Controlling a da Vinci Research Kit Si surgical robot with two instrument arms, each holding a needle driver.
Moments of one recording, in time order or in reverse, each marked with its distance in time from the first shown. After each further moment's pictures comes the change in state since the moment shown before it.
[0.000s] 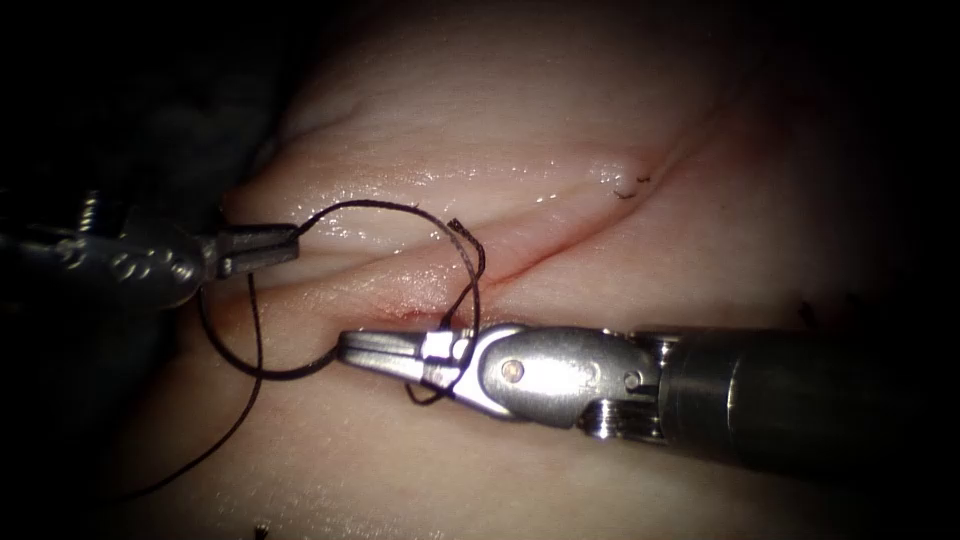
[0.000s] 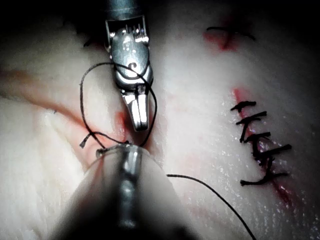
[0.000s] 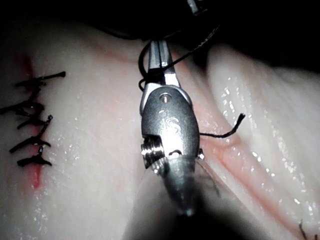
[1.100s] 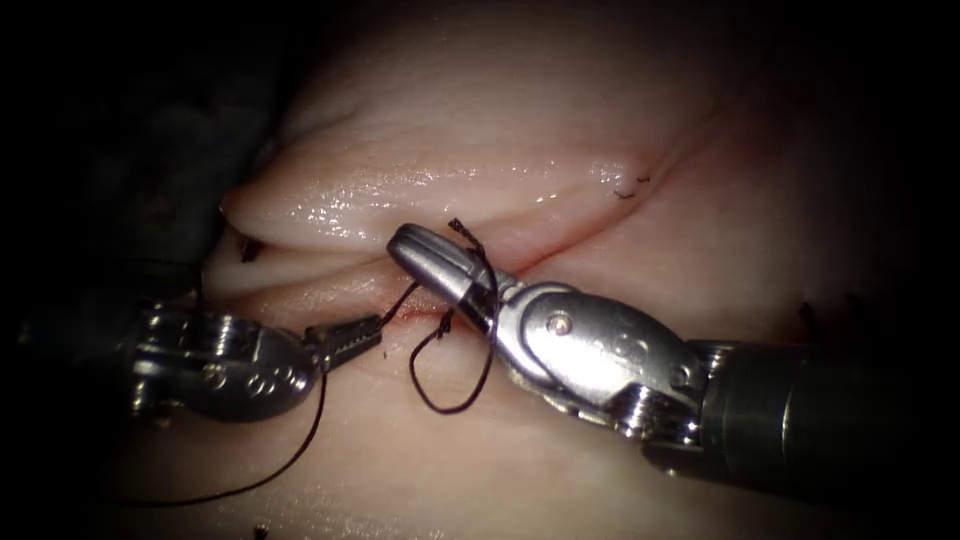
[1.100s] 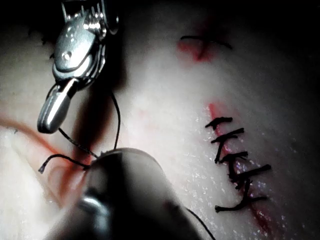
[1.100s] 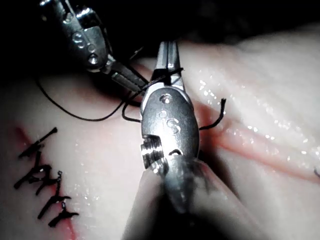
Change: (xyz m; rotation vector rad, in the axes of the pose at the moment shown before) right arm 0.003 0.003 -0.002 -0.545 -0.070 0.286; left arm 0.002 0.008 0.004 0.082 -0.061 0.060
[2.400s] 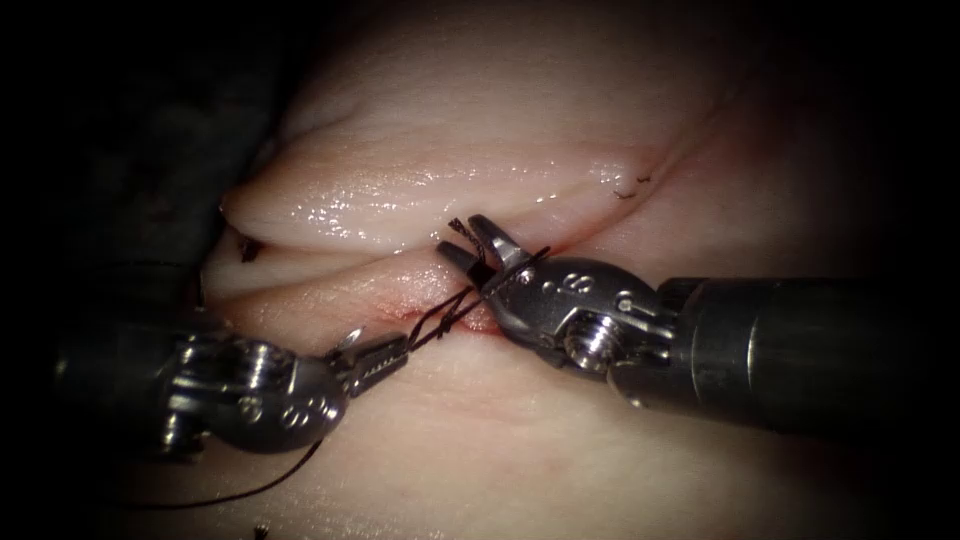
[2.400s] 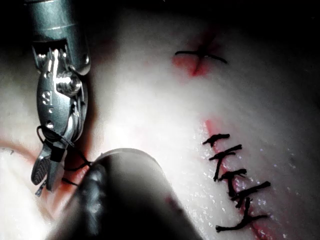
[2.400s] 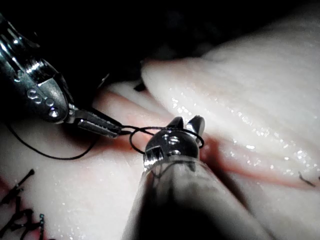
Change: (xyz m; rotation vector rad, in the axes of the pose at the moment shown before) right arm -0.006 0.004 0.002 -0.381 -0.636 -0.002; left arm 0.003 0.000 0.001 -0.015 -0.009 0.035
